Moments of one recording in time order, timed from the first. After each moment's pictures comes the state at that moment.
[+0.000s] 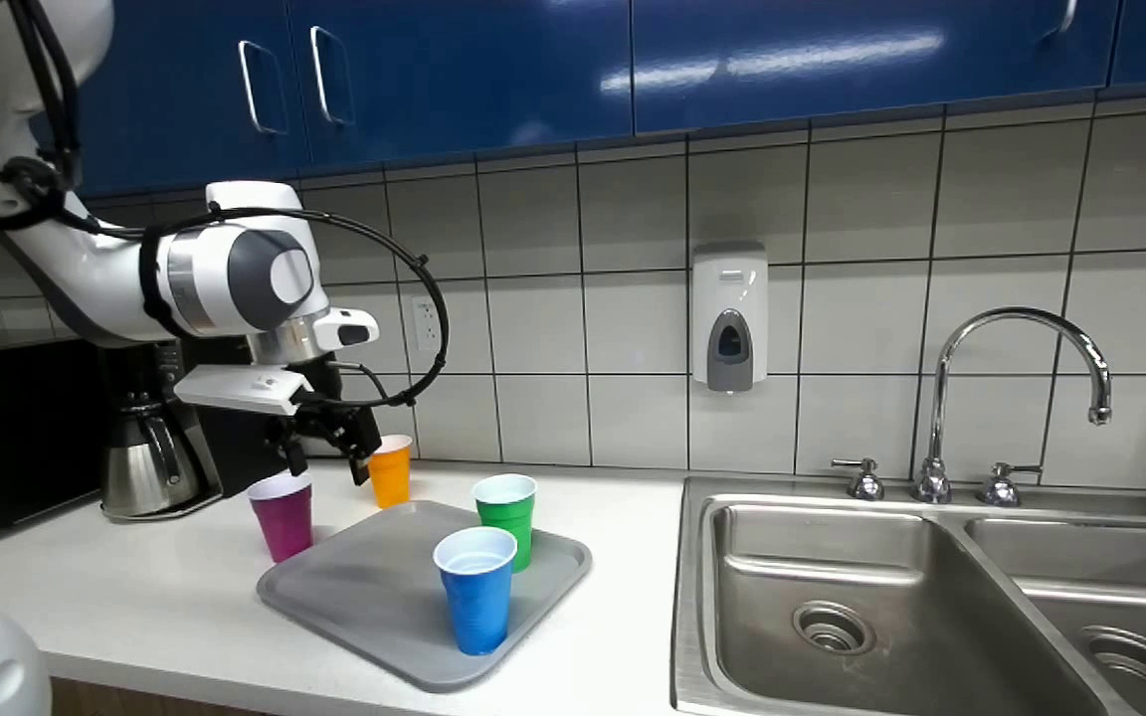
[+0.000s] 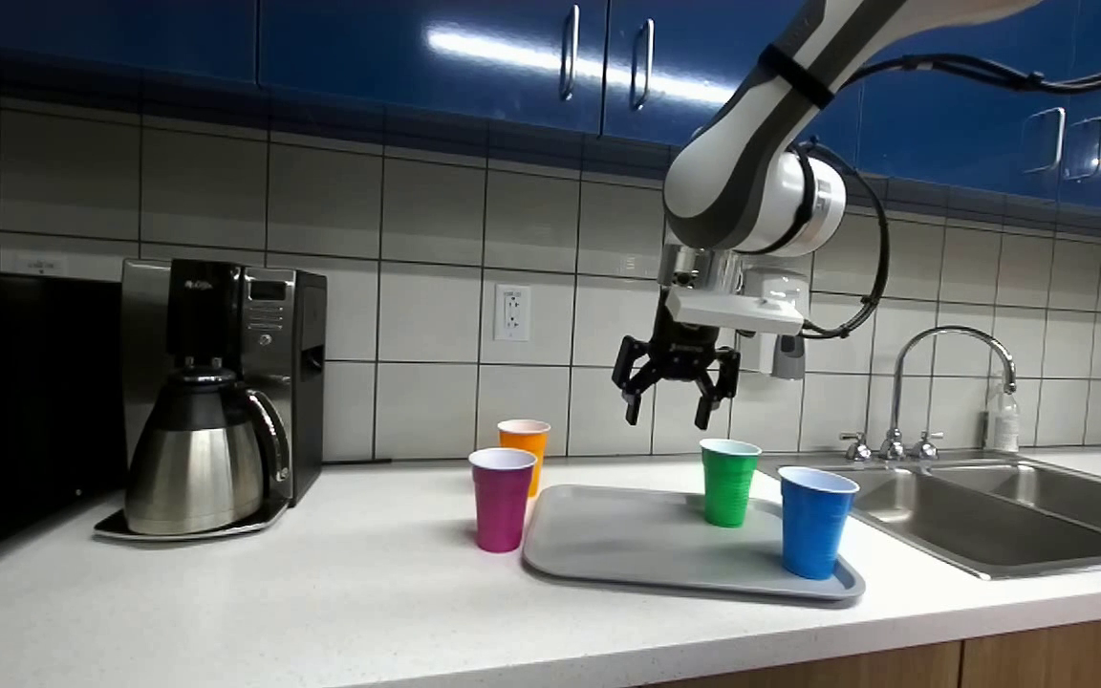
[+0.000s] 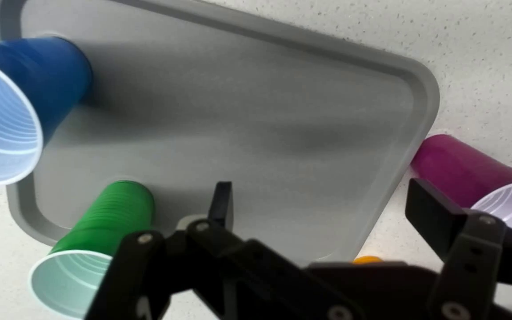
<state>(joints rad) 0.12 -0.13 0.17 -2.49 0.01 2.57 0.29</state>
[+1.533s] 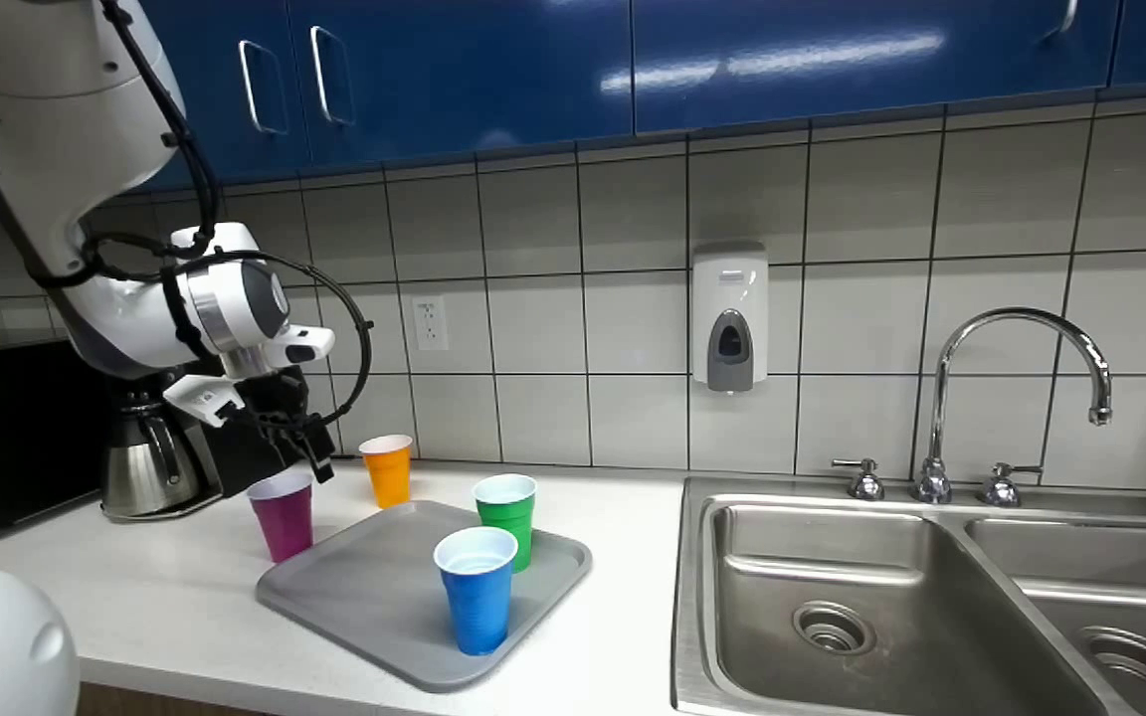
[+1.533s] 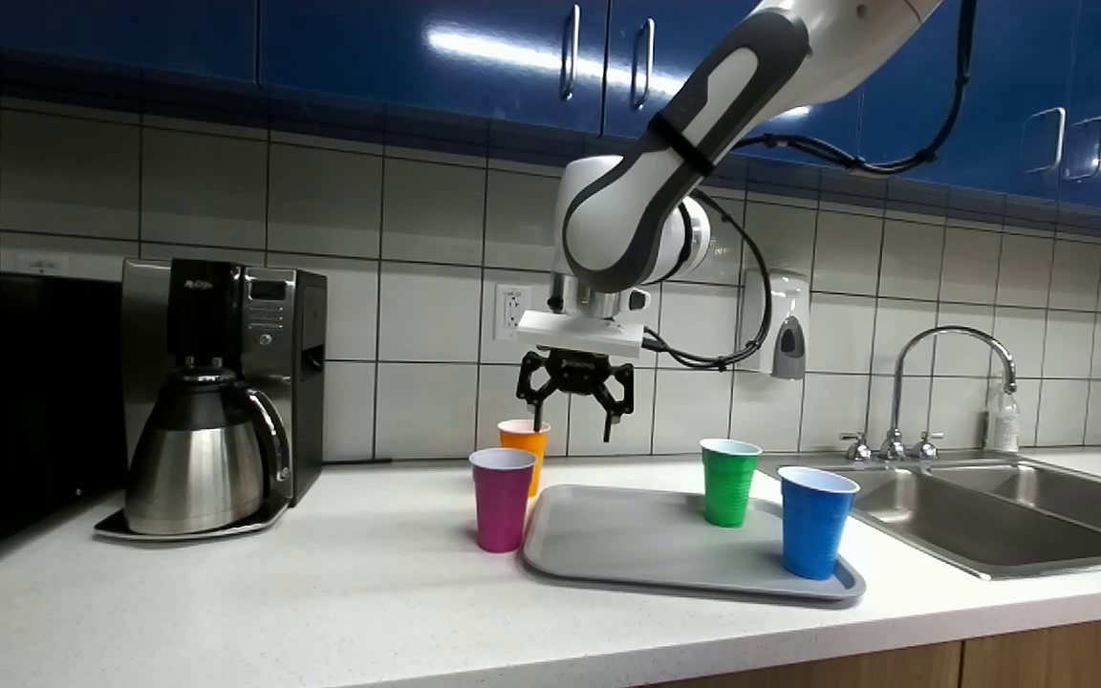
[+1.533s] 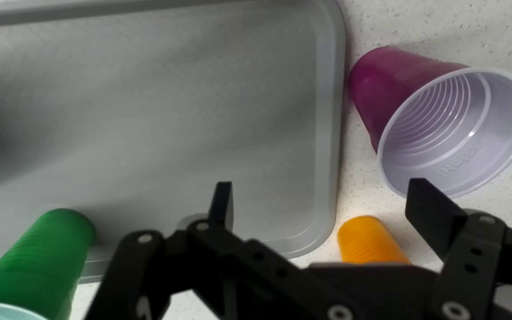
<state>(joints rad) 0.25 0.21 0.18 -2.14 -0.29 2.53 1.00</state>
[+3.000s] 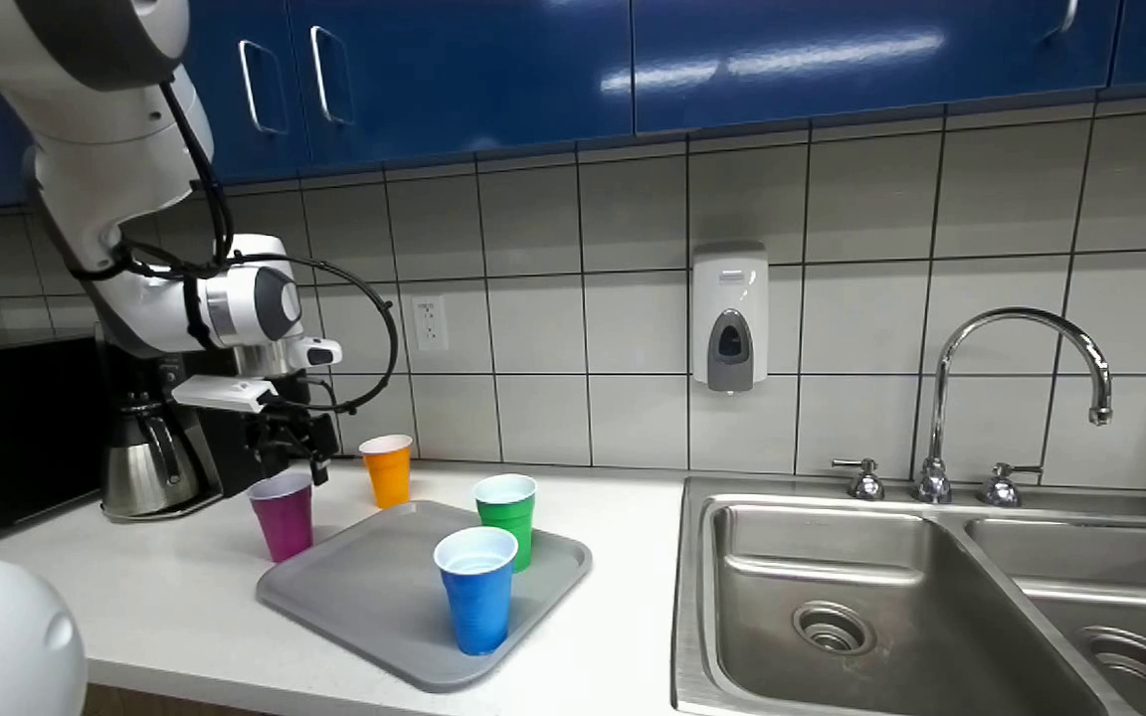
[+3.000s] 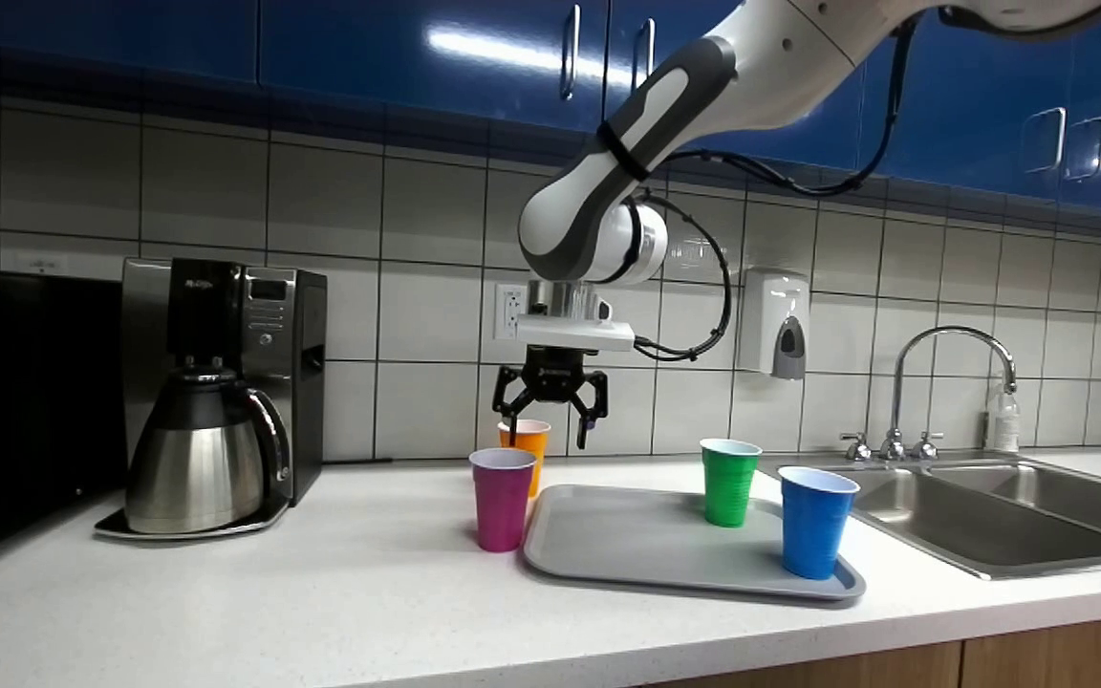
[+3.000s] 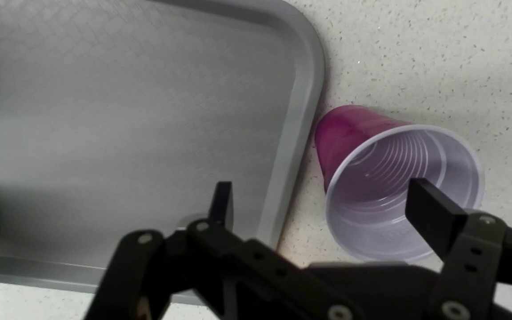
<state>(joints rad) 0.29 0.35 0.16 -1.94 -0.09 2.36 0.56</state>
